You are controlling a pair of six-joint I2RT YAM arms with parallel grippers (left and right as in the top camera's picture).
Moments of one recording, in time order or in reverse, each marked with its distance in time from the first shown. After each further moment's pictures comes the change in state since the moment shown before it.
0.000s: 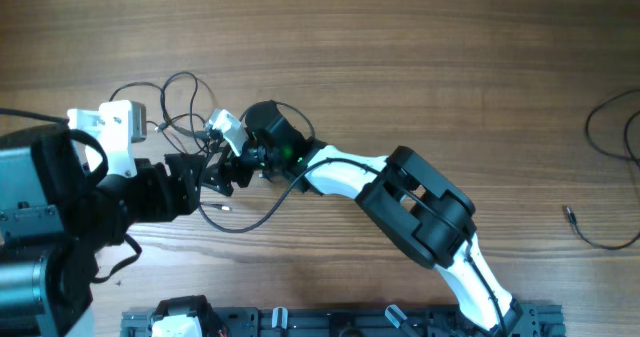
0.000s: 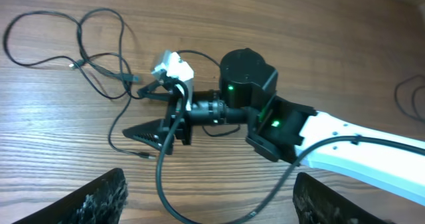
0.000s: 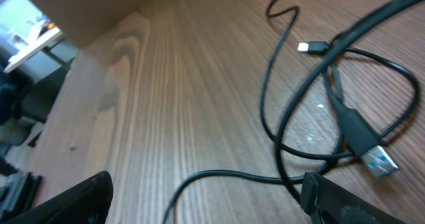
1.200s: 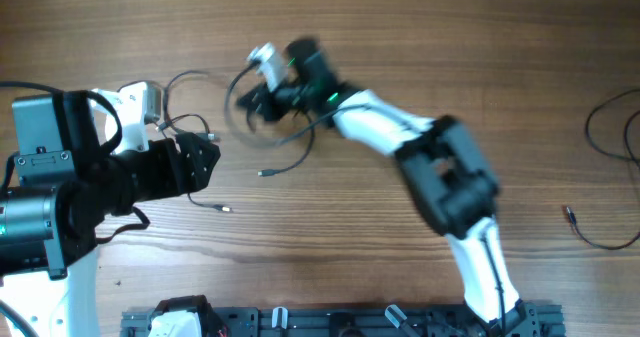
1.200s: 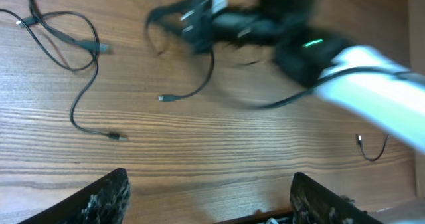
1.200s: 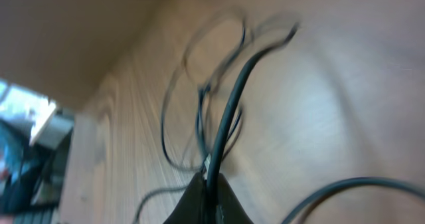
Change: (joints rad) left arm -0.001 0.124 -0.003 -0.032 0.090 -0.052; right arm -0.278 -0.019 0.228 -0.328 -0.146 0.141
